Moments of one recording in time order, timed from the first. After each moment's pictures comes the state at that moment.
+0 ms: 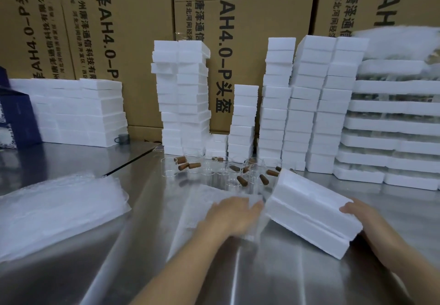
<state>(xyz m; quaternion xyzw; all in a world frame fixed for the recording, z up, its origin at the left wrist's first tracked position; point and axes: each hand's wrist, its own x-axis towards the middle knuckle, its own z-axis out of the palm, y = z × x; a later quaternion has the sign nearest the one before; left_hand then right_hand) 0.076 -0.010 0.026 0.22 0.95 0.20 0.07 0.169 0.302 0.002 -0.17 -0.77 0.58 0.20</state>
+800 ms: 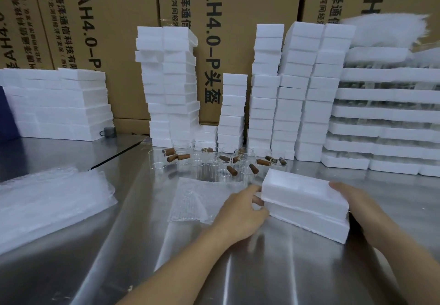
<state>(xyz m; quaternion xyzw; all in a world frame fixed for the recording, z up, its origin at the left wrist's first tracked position) 0.101 0.015 0.001 0.29 0.85 0.44 0.03 0.177 0.291 0.015 -0.26 -0.73 0.60 0.21</state>
